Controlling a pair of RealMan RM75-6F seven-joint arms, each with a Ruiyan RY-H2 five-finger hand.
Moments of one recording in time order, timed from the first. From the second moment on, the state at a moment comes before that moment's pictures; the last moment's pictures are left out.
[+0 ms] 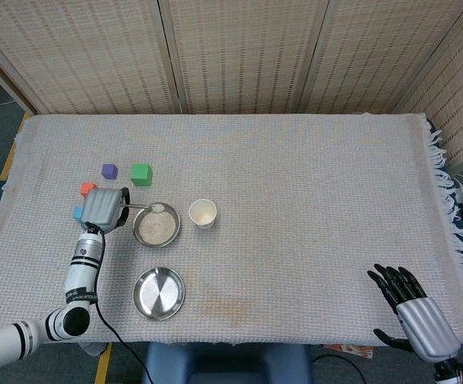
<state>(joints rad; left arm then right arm) -0.71 -1.47 -0.36 -1.52 0.82 1.07 0.75 0.01 -1.00 -0.14 -1.81 -1.78 1.47 -0.06</state>
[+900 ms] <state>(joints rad) -0.92 -1.69 -0.28 -1.33 0.77 1.16 0.96 0.02 -0.97 -0.13 -1.79 -1.78 1.48 0.03</state>
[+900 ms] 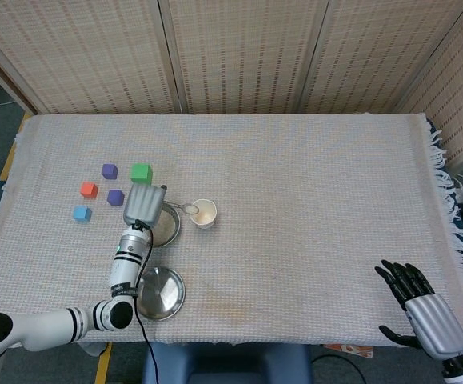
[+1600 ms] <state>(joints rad) -0.92 -1.84 -0.15 -1.08 1.08 1.29 0.93 0.01 -0.96 -0.14 -1.79 -1.78 1.49 0.04</state>
